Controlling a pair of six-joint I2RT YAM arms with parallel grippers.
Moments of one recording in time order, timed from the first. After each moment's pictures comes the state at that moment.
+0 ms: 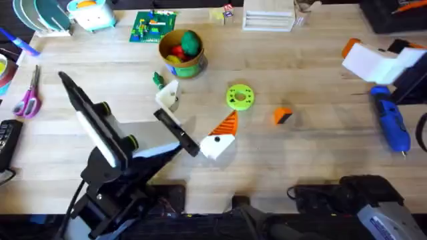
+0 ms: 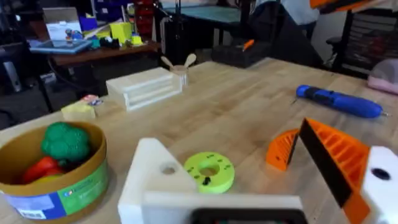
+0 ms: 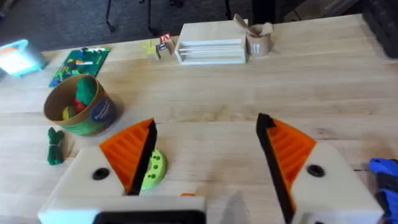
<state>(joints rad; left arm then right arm) -0.63 0.11 0.02 0.15 0.18 -0.02 0.00 0.52 0.83 -0.70 -0.15 0.15</state>
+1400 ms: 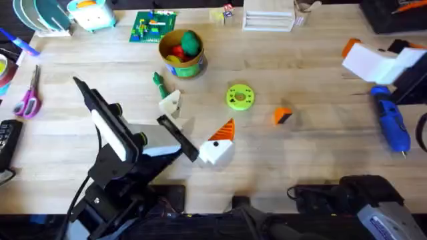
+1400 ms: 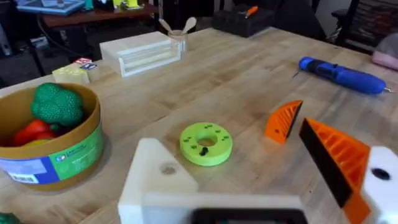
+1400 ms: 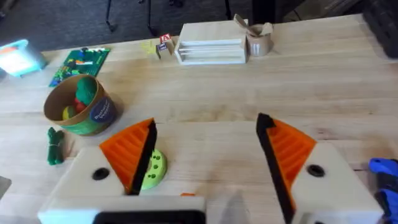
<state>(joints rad) -0.63 0.00 0.01 -0.07 0.18 -0.05 0.00 0.52 0.83 -0.70 -0.15 0.15</state>
